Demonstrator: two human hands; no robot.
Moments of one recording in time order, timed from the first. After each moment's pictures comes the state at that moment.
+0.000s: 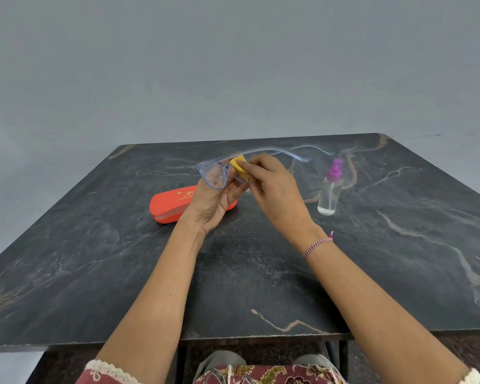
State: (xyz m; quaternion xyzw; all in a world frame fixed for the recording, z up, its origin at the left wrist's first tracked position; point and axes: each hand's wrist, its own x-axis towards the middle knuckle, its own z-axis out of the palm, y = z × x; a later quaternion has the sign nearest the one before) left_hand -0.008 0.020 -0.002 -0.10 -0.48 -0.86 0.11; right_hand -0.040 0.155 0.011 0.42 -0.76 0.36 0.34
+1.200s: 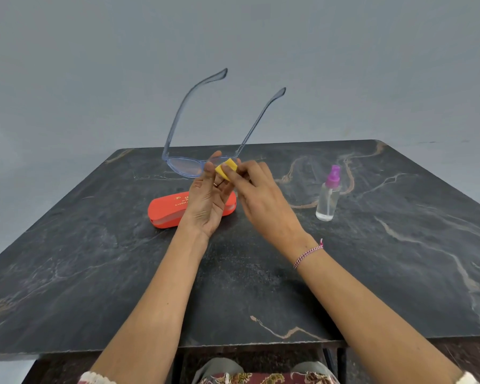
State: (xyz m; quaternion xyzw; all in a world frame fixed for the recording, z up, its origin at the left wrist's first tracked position) left_hand -0.005 0.022 0.003 -0.08 -0.40 -0.89 0.18; right_hand -0.025 0.146 0.011 0.46 -0.76 0.27 0.37
